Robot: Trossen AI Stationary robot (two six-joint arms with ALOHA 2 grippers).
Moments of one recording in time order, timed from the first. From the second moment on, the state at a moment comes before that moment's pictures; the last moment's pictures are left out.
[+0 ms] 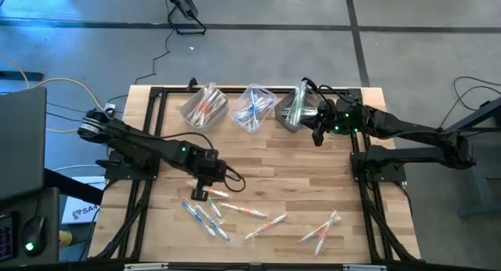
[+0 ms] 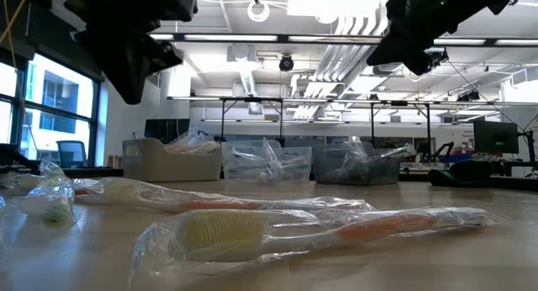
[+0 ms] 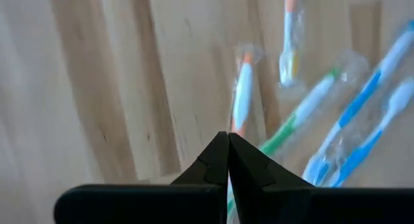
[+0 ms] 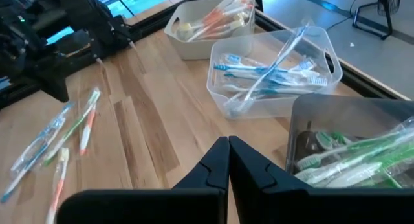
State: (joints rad) left arm -0.26 1.45 1.09 -0.84 0.00 -0.09; right arm -0.36 0.86 0.70 -0.33 -0.05 0.28
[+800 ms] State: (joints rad) left arm -0.39 1.51 1.09 -0.82 -0.03 0.22; right arm -0.36 0.86 0.70 -0.35 -0.08 0.25
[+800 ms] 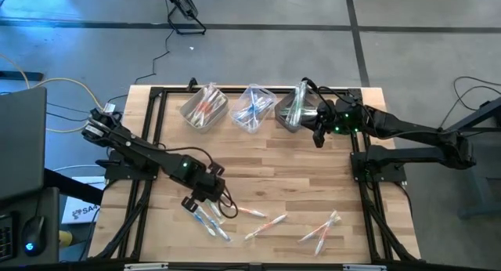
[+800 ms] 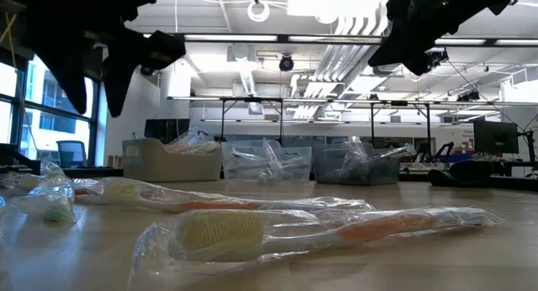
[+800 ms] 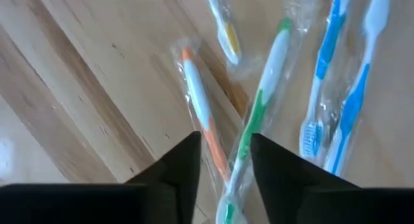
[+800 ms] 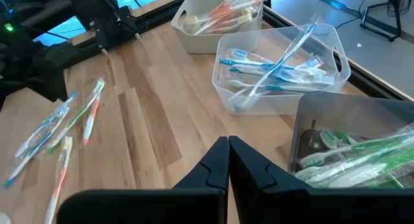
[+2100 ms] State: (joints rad) left arm -0.39 1.75 1.09 -0.75 0.10 0.23; right arm -0.36 0.86 0.70 -0.41 -0.04 0.23
